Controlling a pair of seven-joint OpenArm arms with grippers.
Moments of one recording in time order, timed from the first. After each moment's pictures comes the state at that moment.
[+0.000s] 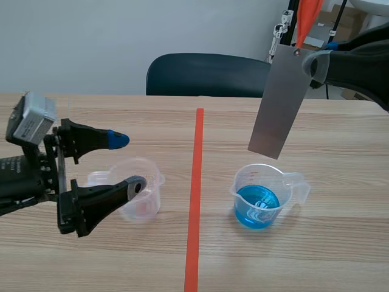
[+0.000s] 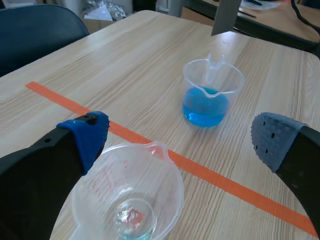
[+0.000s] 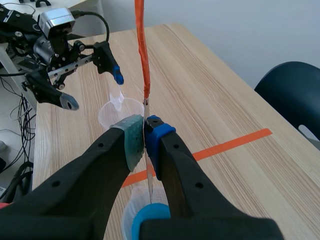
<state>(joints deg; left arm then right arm) -1.9 -47.6 35.3 79.7 -22.7 -40.6 -34.4 21.6 76.5 -47.0 97.8 50.7 44.3 24.6</state>
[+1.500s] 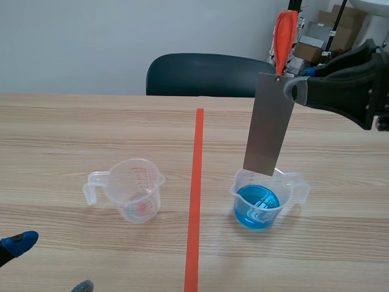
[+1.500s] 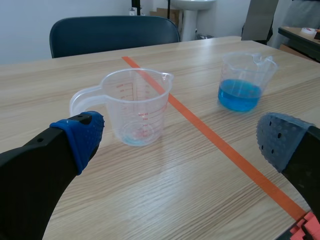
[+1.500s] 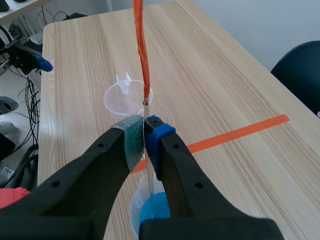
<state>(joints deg) 43.5 -15.1 -7.3 79.7 13.4 -30.4 -65.3 21.5 72.4 -47.0 97.8 50.0 44.2 17.0</state>
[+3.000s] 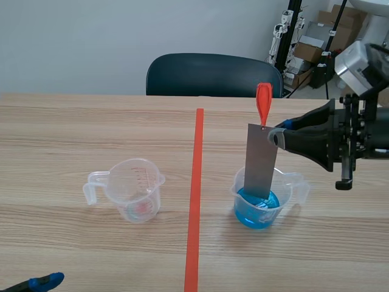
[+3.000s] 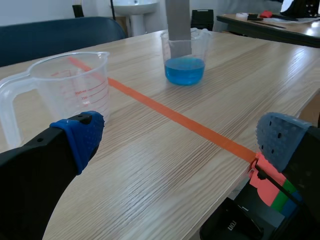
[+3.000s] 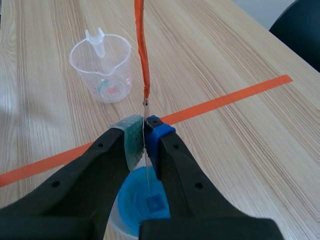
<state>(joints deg) 33.8 -15.3 -4.6 56.8 37.7 -24.1 -88.4 17.7 58.7 -46.9 83.2 34.5 42.5 20.3</state>
